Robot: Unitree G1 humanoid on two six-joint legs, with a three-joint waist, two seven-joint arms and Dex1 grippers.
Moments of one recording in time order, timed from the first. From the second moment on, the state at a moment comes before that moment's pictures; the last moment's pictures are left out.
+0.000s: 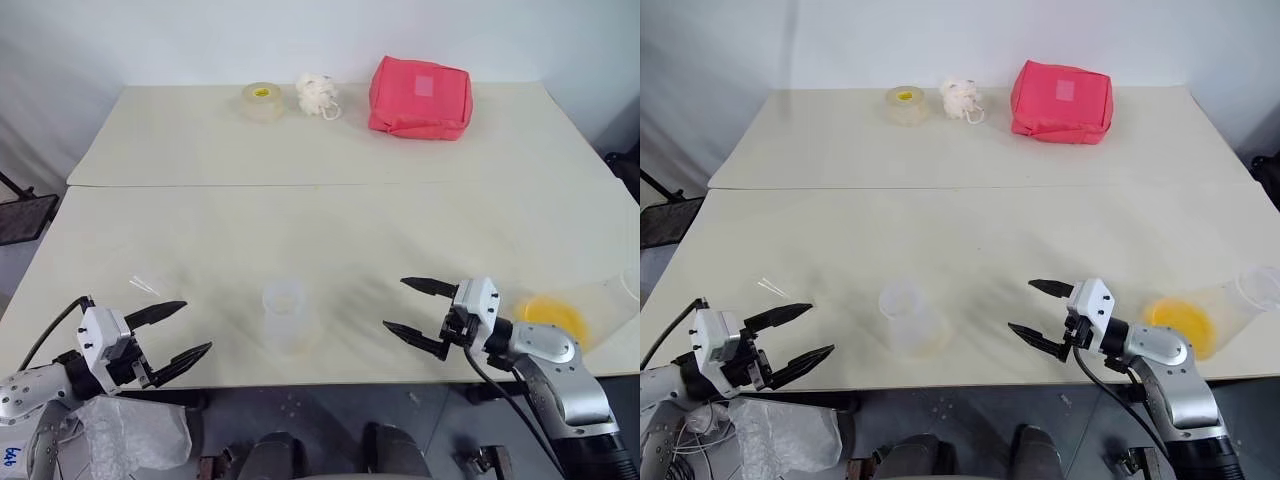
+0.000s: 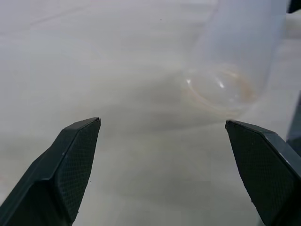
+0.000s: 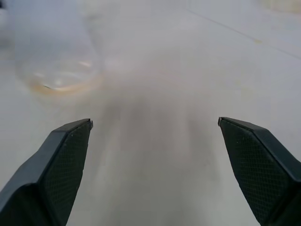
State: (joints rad) left arm 0.25 0.68 0.41 -0.19 -0.53 0.05 -1.05; right arm -0.07 -0.58 -0.04 -0.17 0.41 0.07 1.05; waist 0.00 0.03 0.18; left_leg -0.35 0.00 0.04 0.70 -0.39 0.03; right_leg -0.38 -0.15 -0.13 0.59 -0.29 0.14
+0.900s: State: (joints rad) left arm -0.23 0.60 0.02 -0.19 -0.55 0.20 -1.13; right arm 0.00 -0.59 -0.08 -0.17 0.42 0.04 1.03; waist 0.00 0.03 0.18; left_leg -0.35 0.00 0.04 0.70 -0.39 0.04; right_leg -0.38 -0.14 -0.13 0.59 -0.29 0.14
